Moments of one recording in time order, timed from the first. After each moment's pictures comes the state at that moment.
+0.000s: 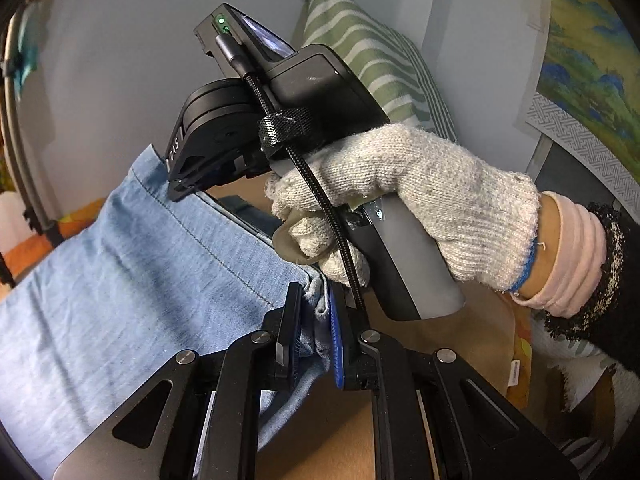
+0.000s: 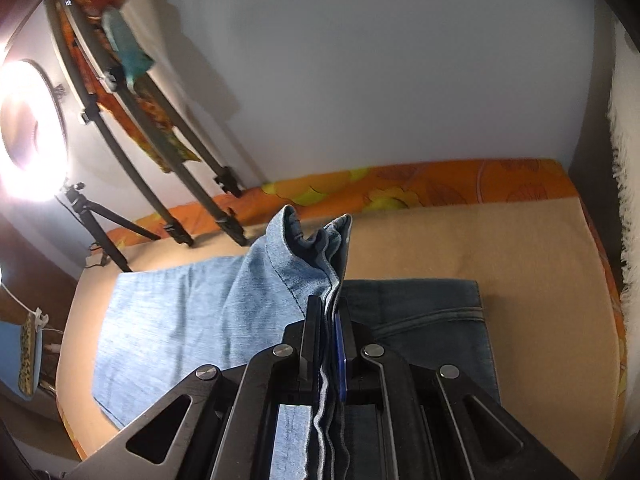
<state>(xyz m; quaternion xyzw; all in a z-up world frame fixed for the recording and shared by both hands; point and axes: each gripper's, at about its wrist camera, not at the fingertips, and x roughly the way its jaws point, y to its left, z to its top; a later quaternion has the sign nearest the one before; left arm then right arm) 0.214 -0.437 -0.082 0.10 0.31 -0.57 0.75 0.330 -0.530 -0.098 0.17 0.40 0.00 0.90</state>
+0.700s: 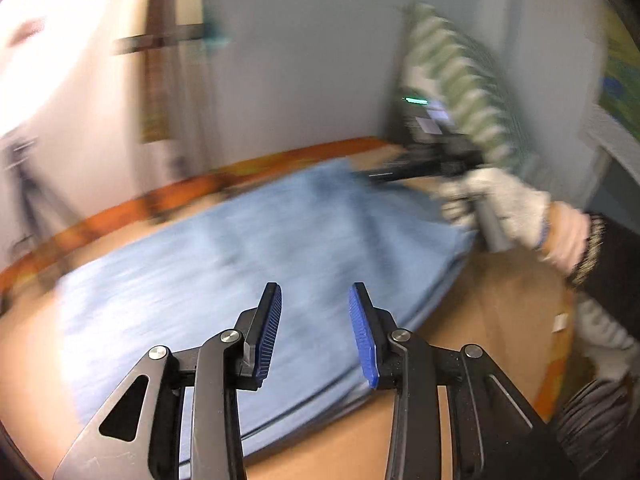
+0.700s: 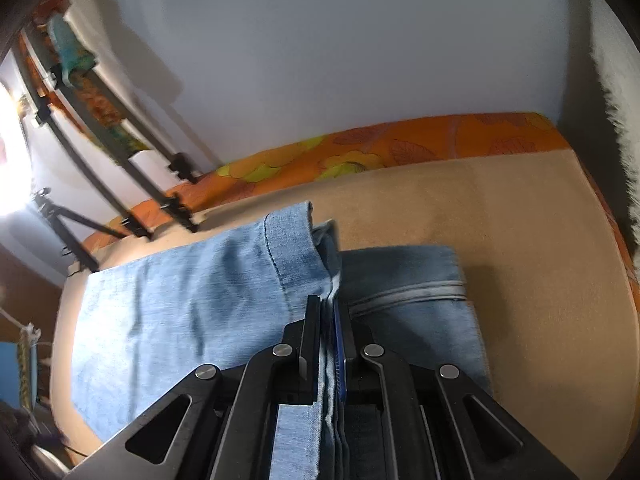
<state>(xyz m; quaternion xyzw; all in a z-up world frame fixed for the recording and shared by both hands) 0.270 -0.245 -0.056 0.12 0.33 -0.42 0.84 0.327 -0.561 -0.141 0.19 0.41 -0.05 0.89</state>
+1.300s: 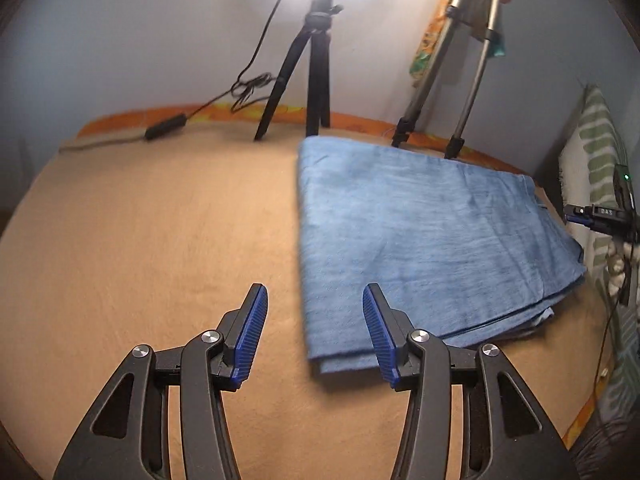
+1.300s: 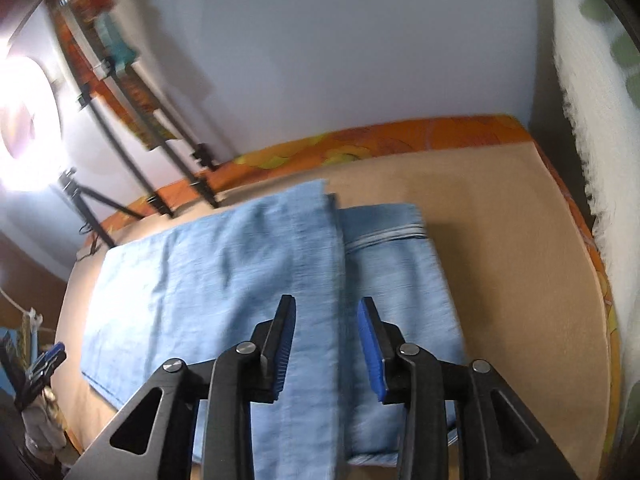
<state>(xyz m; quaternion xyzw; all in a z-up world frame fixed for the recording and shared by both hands) 0.307 -0.069 -0.112 -0.02 0.42 -0.22 0.88 0.257 -0.539 -0.113 0.17 0.40 -0.03 0.90</state>
